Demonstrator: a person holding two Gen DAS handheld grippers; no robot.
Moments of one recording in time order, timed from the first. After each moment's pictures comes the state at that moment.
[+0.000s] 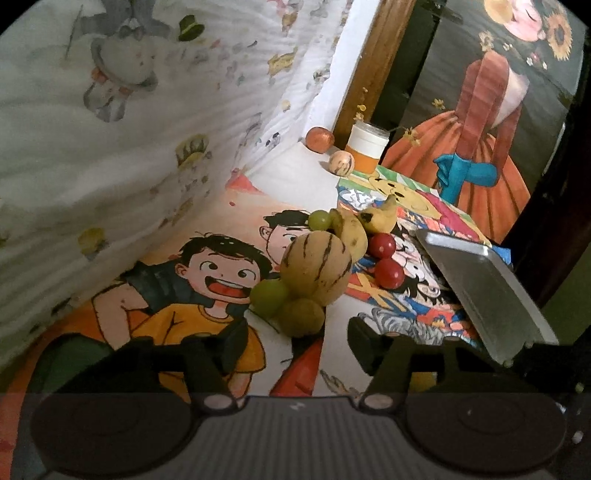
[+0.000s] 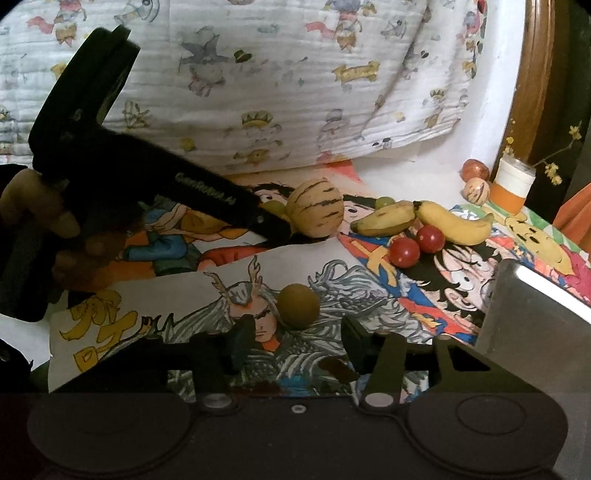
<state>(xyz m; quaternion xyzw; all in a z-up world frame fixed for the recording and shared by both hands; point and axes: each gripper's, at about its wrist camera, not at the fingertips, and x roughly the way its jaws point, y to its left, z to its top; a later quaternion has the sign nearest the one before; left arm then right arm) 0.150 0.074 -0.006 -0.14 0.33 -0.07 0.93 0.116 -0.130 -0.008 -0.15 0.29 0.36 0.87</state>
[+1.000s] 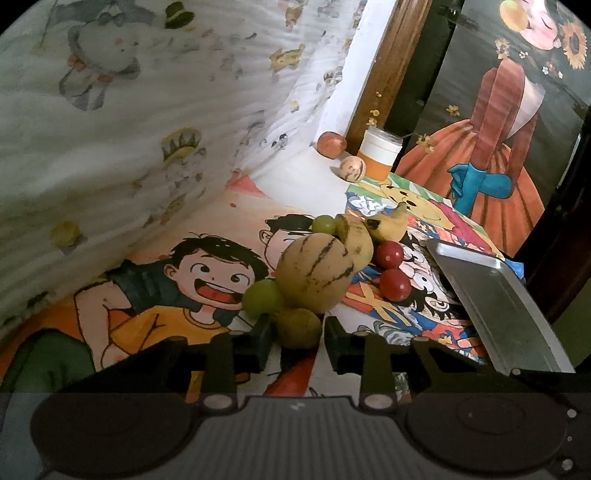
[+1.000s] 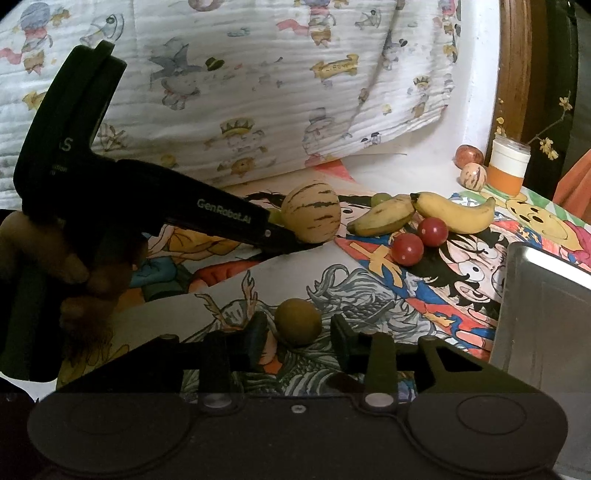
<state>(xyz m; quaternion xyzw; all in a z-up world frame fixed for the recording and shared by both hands) 0.163 0.061 -0.012 -0.15 0.33 -0.04 0.93 0.130 -0.127 -0.016 -0.10 0.30 0.35 0.88</state>
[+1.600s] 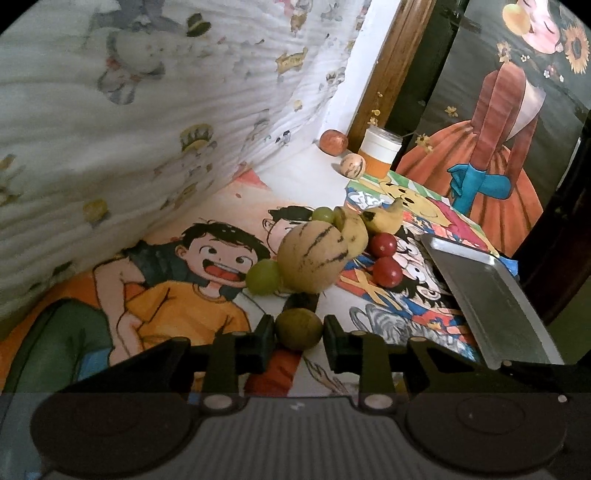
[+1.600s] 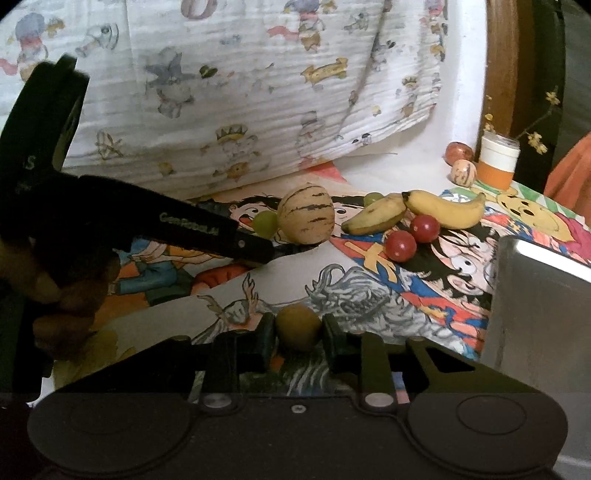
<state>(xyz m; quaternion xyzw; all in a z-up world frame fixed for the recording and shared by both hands) 0.138 0.059 -0.007 -0.16 0.33 -0.04 0.93 0.115 -0.138 -0.007 -0.08 0.30 0.33 0.89</state>
